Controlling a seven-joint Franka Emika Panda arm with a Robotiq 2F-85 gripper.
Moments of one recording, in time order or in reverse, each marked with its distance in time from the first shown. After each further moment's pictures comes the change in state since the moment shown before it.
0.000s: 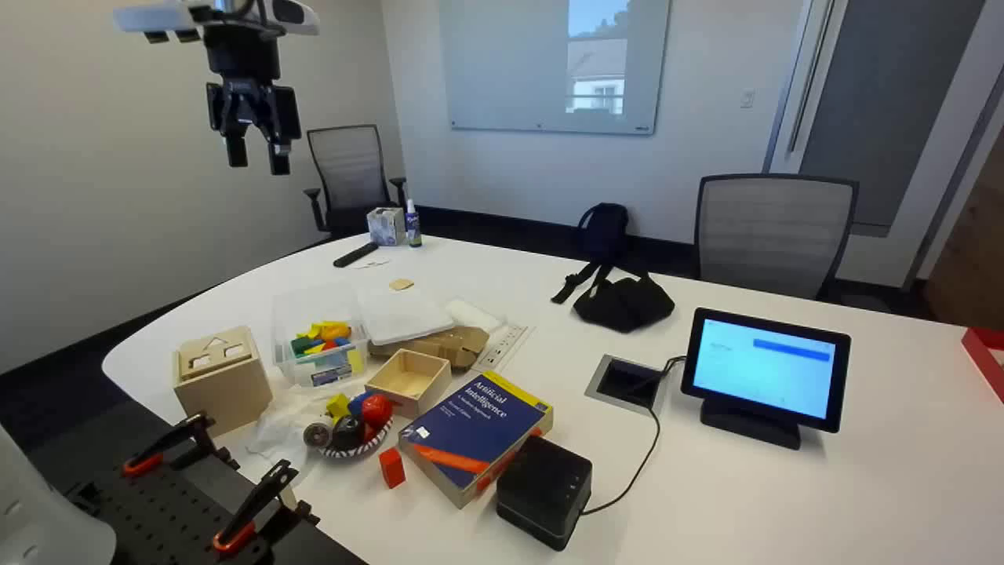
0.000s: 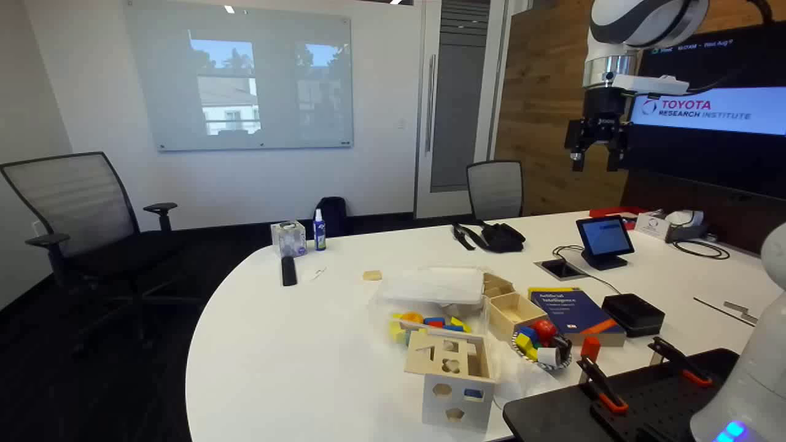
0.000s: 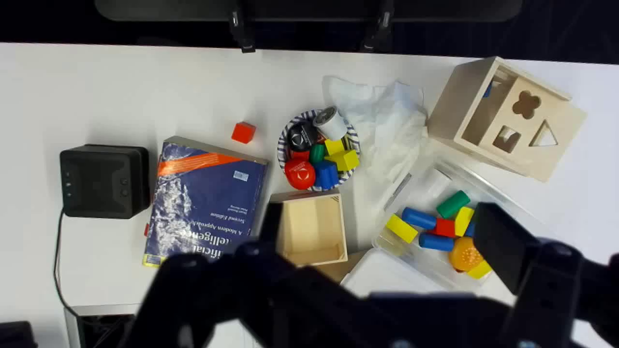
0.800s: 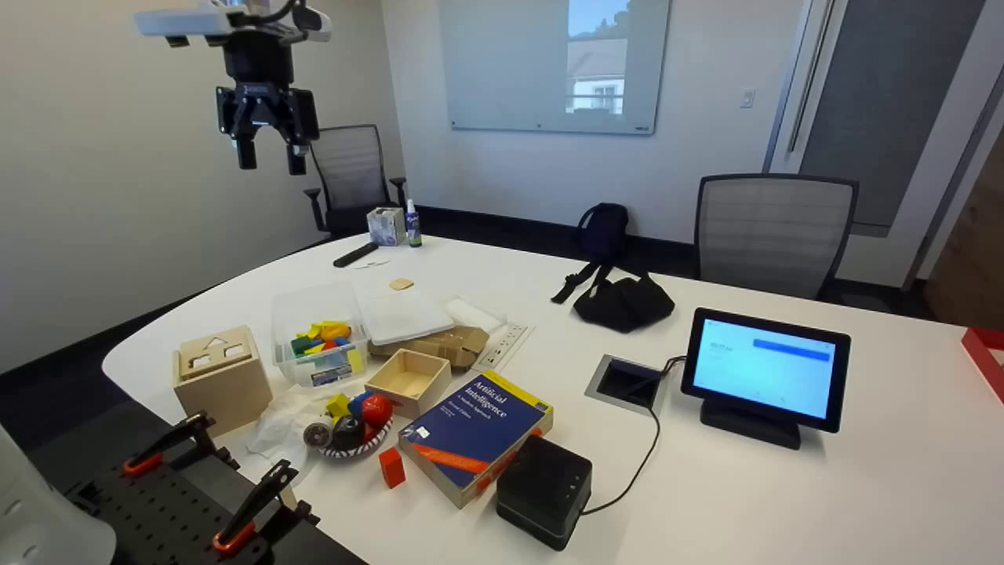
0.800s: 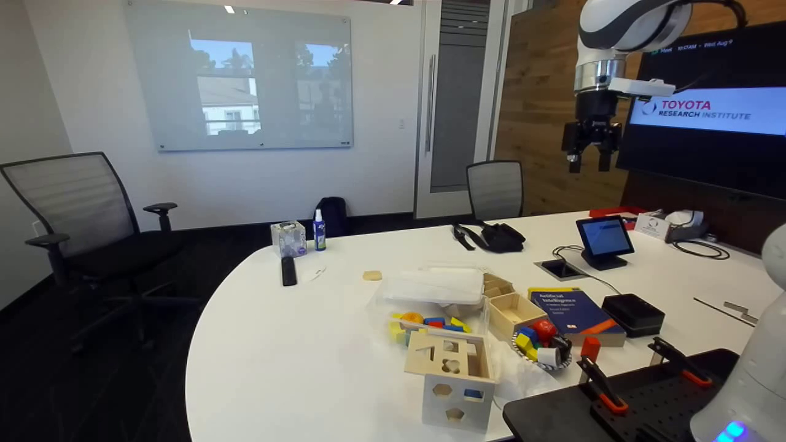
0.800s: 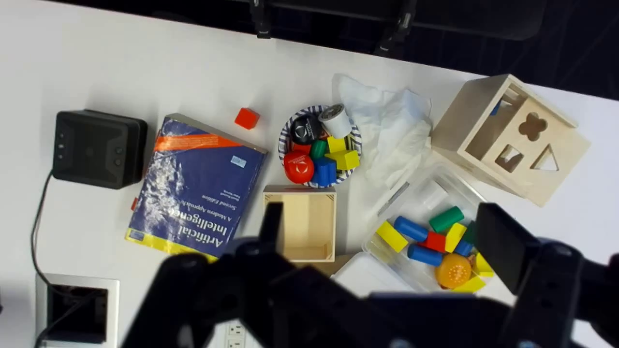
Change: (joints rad) arm 0.007 0.079 0.000 0.056 -0.024 0.000 -0.127
